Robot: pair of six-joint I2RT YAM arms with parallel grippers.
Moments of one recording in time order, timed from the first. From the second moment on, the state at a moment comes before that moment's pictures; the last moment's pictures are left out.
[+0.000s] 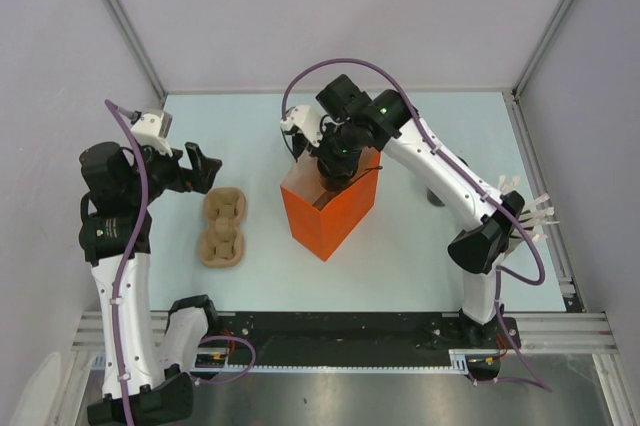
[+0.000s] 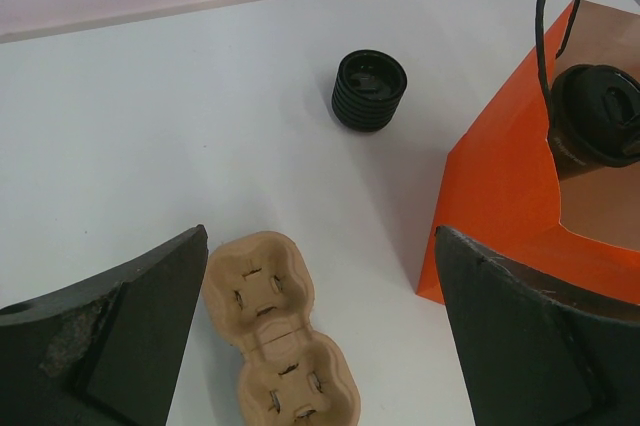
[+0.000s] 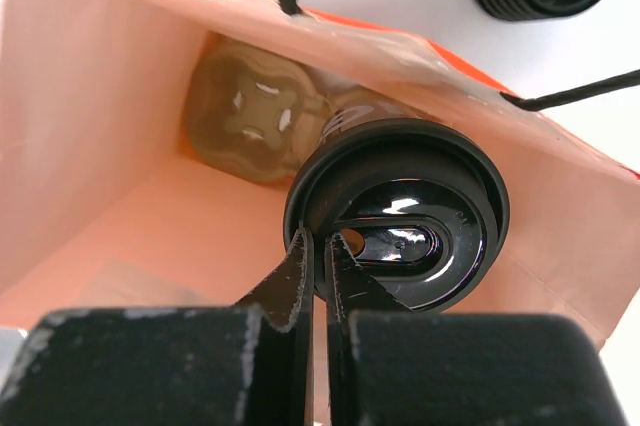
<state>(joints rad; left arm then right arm) 0.23 0.82 1.16 -0.67 0.58 0.07 0.81 1.91 2.21 -1.29 -0.18 -0.42</state>
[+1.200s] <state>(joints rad) -0.02 1.03 1.29 -0.46 0.60 -0.02 0.80 1.93 2.18 -1.34 -0.18 -0.46</state>
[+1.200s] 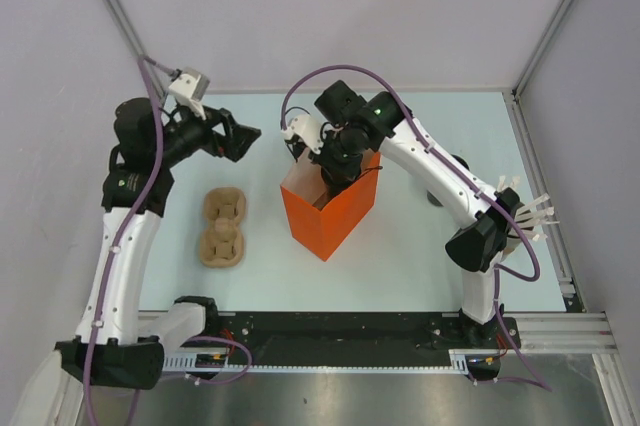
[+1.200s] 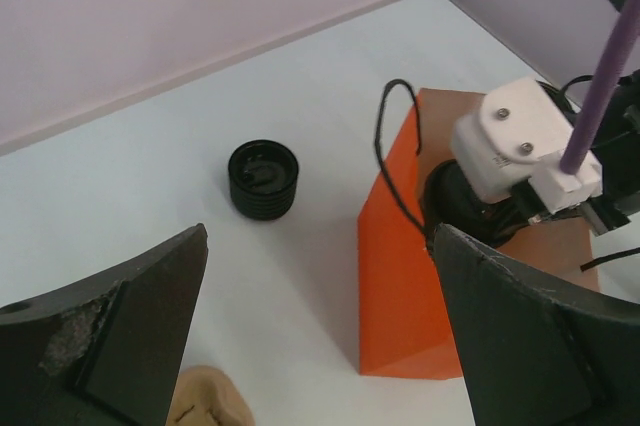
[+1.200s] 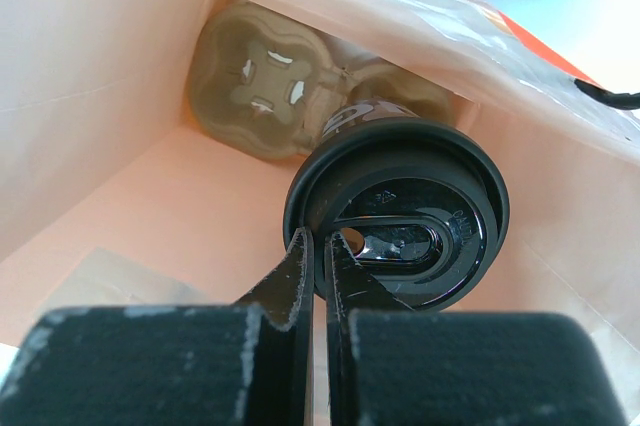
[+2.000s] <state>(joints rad) -0.23 1.29 1.31 -0.29 0.61 -0.11 0.76 1.94 2.17 -1.34 -0.22 -0.46</state>
